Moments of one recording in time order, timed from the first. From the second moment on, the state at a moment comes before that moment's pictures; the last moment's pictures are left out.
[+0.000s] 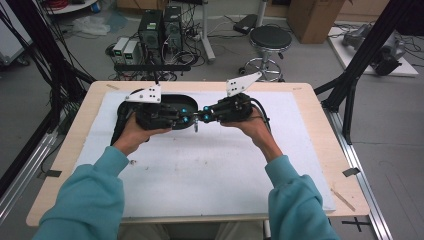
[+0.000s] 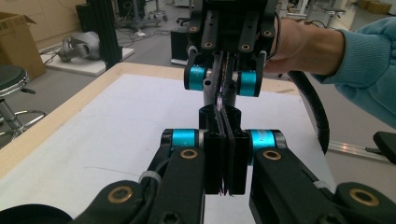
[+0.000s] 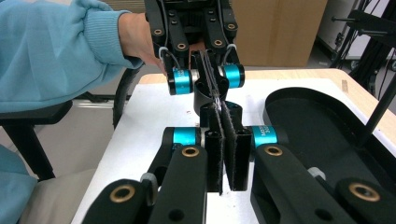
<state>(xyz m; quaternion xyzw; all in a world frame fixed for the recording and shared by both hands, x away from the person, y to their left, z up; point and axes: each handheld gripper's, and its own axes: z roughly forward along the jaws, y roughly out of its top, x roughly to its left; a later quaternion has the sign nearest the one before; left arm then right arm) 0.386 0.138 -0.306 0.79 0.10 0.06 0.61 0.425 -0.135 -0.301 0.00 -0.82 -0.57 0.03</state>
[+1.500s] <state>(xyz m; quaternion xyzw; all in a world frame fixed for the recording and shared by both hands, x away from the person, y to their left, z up) 0.427 0.197 -0.265 0.82 0.18 0.16 0.52 0.385 -0.229 -0.348 -0.23 -0.76 -0.58 -0.18</state>
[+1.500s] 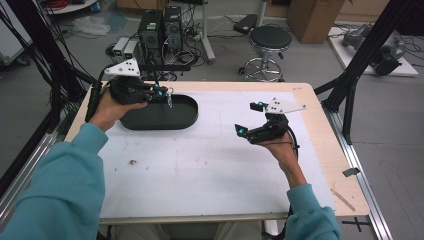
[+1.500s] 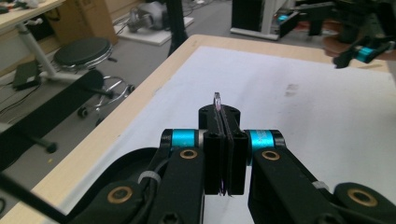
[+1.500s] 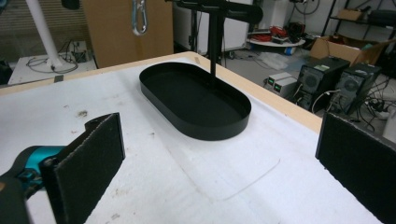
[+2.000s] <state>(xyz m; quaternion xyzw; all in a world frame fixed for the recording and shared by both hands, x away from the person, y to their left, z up) 0.454 0.204 -0.251 0.83 0.22 0.19 0.48 0.359 -0.260 -0.376 -0.27 -0.74 -0.58 -0.20</state>
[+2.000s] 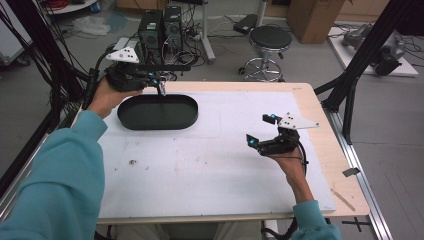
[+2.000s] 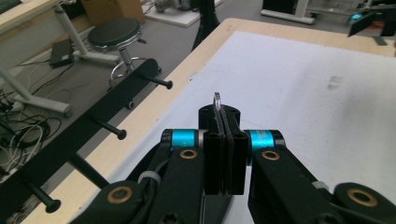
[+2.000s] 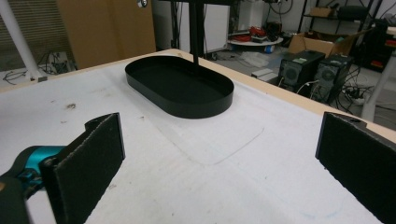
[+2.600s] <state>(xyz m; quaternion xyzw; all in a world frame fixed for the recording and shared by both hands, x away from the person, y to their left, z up) 0.482 0.200 -0.258 0.84 0.26 0.20 0.44 0.329 -0.288 -0.409 -0.29 -0.71 -0.59 -0.23</state>
